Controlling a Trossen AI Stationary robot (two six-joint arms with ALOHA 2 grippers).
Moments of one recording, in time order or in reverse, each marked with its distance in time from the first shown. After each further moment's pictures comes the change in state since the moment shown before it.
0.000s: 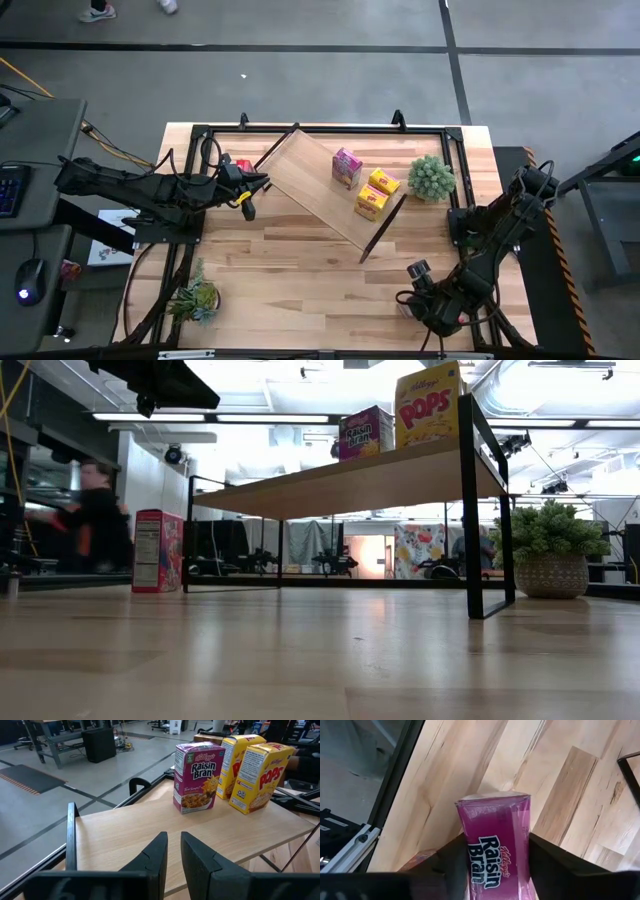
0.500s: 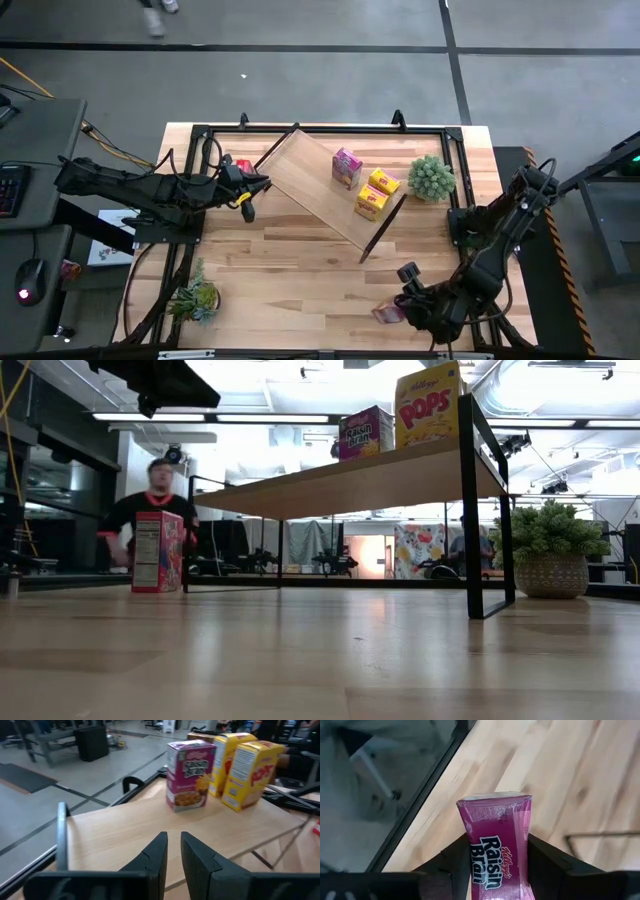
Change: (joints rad) left arm 0.000 0.000 0.000 0.000 0.036 0.000; right arm -0.021 0.000 0.171 0.052 0.181 -0.178
